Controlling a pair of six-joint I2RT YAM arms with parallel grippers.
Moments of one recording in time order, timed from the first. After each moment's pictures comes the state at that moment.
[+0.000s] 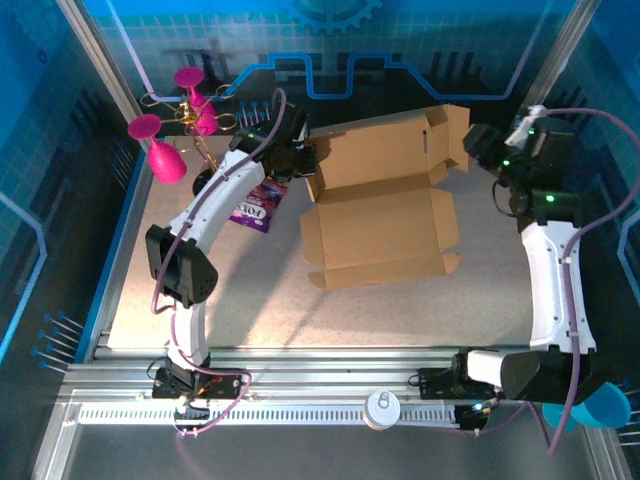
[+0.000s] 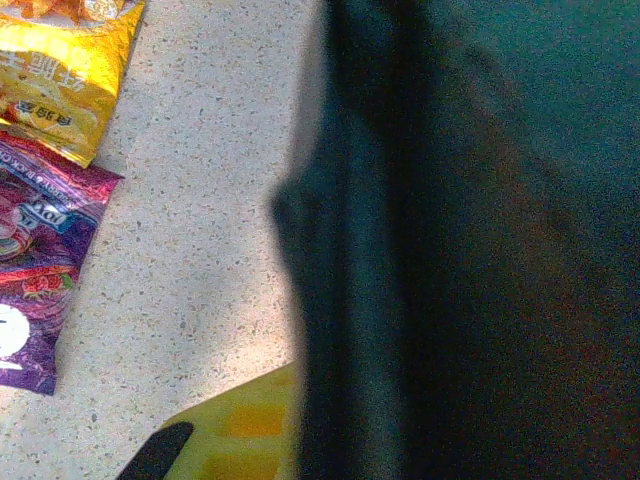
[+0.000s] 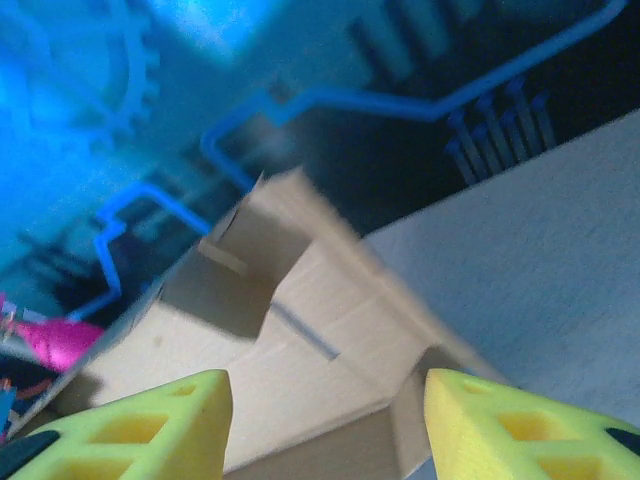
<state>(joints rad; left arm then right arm) -0.43 1.98 2.08 -1.01 0.04 -0.51 -0.16 1.24 1.46 -0.56 -0.27 0.53</state>
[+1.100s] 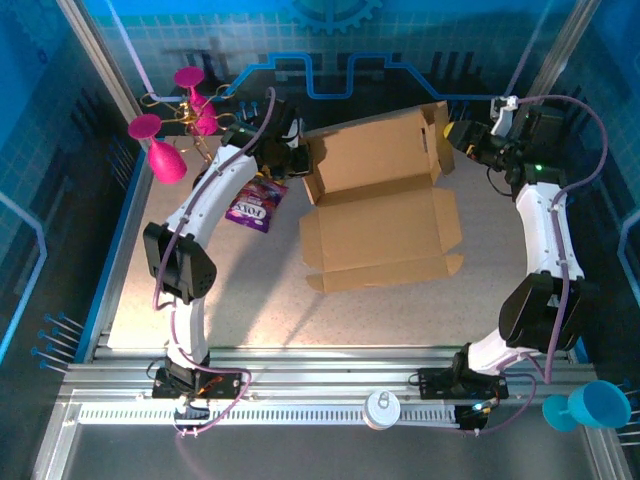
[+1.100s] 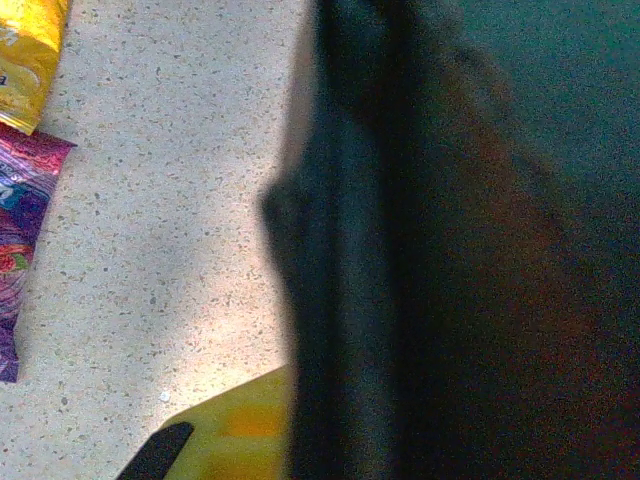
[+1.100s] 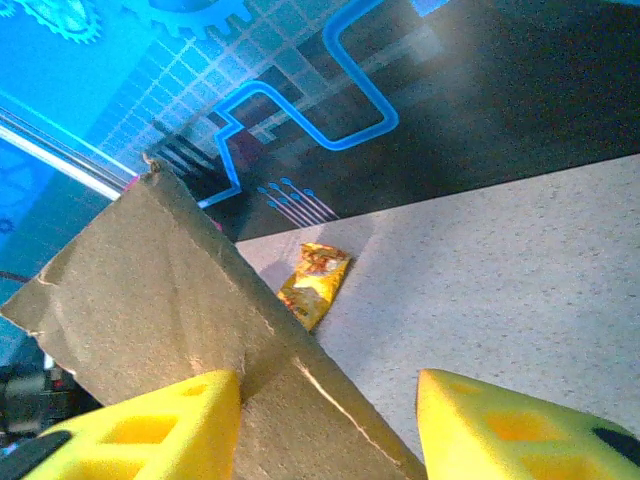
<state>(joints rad) -0.38 2.00 2.10 -1.05 0.21 -0.48 -0.22 1.54 1.50 -0.38 -0.81 0.43</state>
